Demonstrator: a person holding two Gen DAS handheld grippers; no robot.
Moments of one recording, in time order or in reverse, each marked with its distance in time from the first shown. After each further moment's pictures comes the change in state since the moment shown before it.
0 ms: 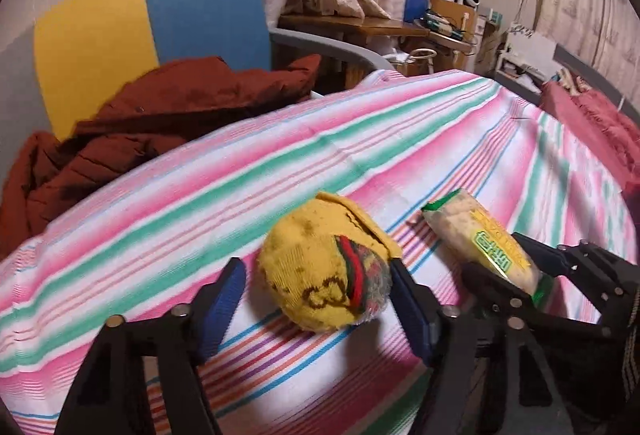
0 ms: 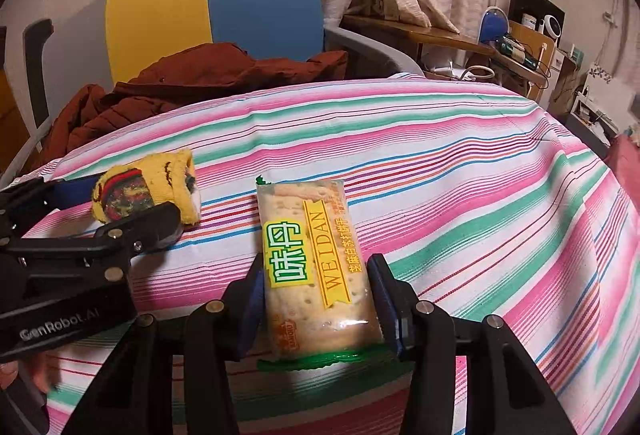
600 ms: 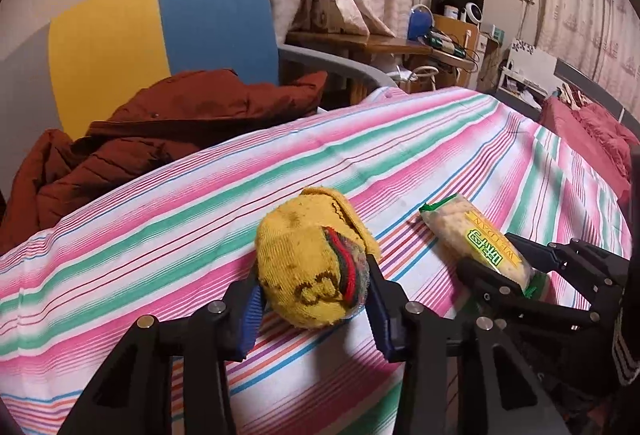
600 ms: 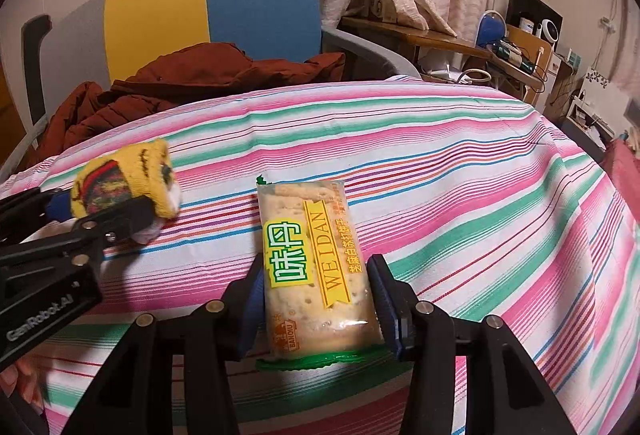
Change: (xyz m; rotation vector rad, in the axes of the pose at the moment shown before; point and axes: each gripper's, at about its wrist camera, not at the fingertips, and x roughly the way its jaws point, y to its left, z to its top) left arm -0.022 0.000 -0.013 -0.020 -0.082 0.041; right arm -0.001 0.003 0.000 -0.012 -0.005 -0.023
